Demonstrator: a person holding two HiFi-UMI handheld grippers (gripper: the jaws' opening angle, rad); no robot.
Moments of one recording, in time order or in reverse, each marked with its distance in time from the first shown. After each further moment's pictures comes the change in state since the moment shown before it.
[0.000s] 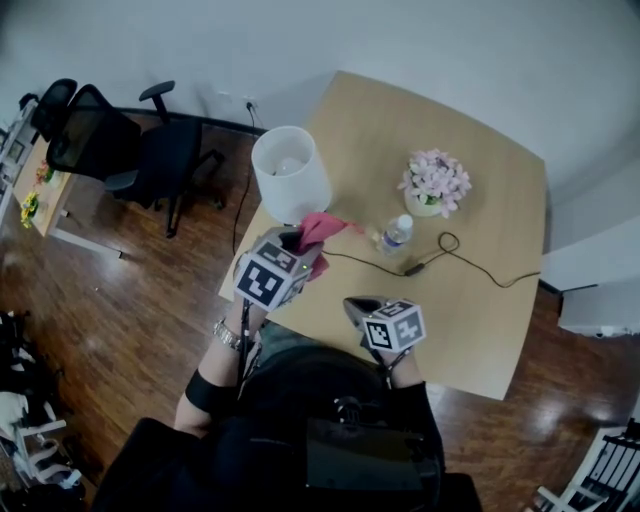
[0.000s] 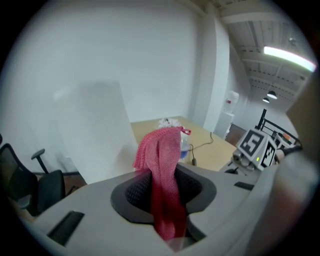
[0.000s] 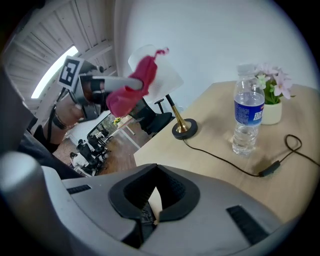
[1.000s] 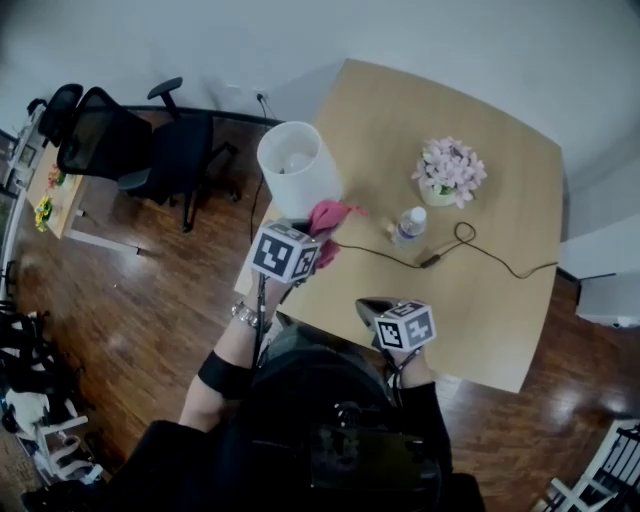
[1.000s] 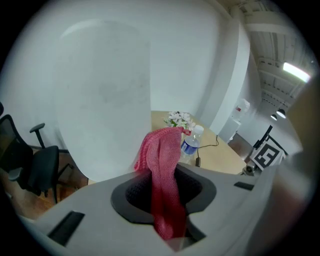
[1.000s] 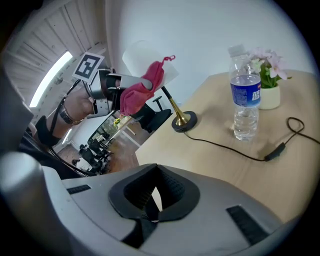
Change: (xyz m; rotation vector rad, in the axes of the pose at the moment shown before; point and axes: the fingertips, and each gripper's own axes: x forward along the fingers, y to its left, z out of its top) left arm 0.036 0.025 -0.024 -0.188 0.079 -0.035; right arm 0.008 0.004 -0.019 0.076 0.016 0.022
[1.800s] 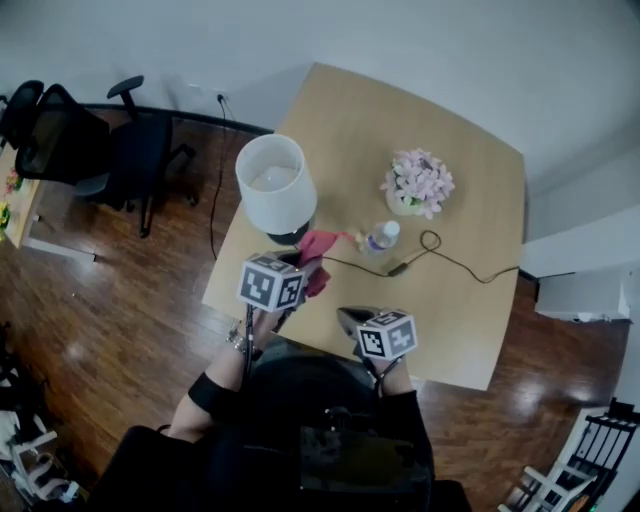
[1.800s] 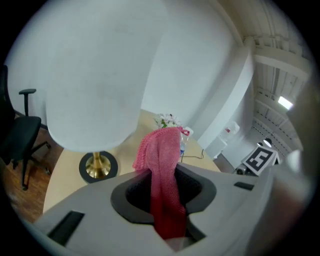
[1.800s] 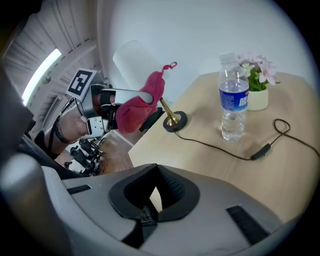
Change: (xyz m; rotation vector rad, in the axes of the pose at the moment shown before) left arm 0.030 -0.033 -0.023 -0.207 -0.088 -0.184; right arm -0.012 -0.016 0.007 0.043 0.038 -0.098
